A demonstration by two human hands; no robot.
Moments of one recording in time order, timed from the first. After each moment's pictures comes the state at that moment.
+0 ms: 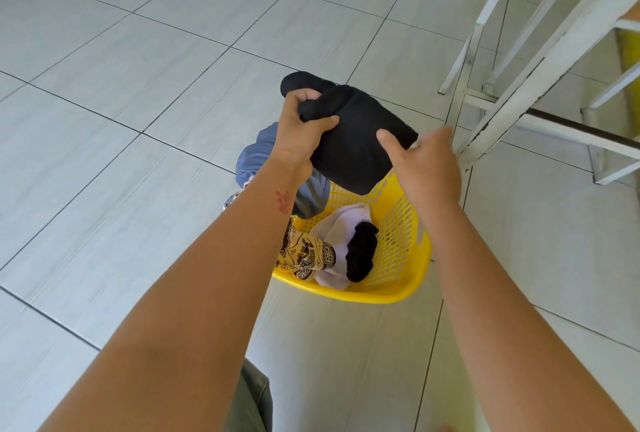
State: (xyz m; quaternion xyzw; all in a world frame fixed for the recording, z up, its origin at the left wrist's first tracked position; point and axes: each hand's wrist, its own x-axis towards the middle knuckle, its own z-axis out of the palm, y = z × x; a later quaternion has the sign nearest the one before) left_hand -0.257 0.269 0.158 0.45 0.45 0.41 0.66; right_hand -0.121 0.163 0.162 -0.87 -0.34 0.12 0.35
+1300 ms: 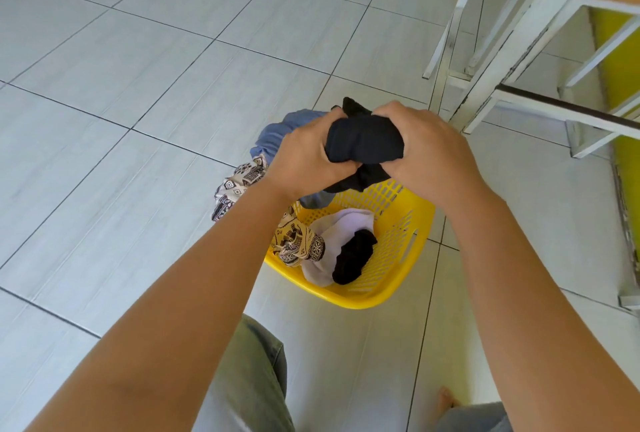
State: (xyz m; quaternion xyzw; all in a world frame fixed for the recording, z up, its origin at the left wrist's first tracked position) left_hand -0.287 0.211 0.162 0.86 0.30 0.31 0.27; right_hand -0.130 0.110 0.211 -0.74 -0.64 0.02 0.20
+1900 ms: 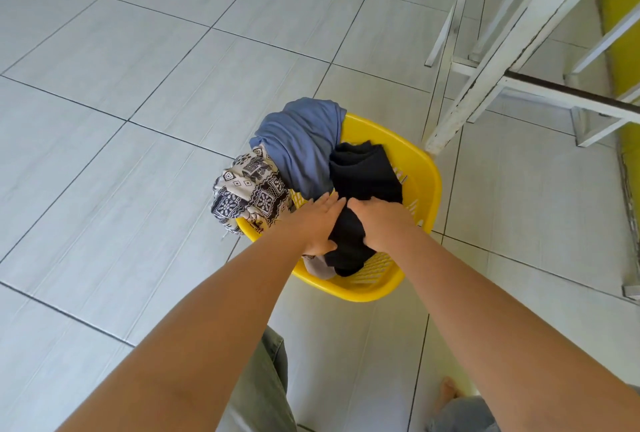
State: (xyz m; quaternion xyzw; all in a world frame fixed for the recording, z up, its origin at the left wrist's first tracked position) left_hand -0.302 0.173 0.057 0.92 0.27 -0.21 0.21; right_hand -0.161 0.100 0.066 -0.74 -0.63 0.17 -0.15
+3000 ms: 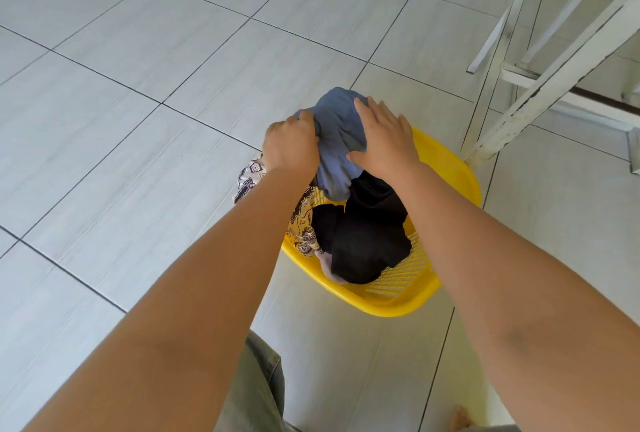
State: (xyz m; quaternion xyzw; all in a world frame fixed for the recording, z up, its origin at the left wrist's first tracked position) left_hand -0.313 0.257 0.105 0.81 0.57 0.12 0.04; right_hand -0.152 0.221 0.090 -0.75 -0.65 0.07 0.05
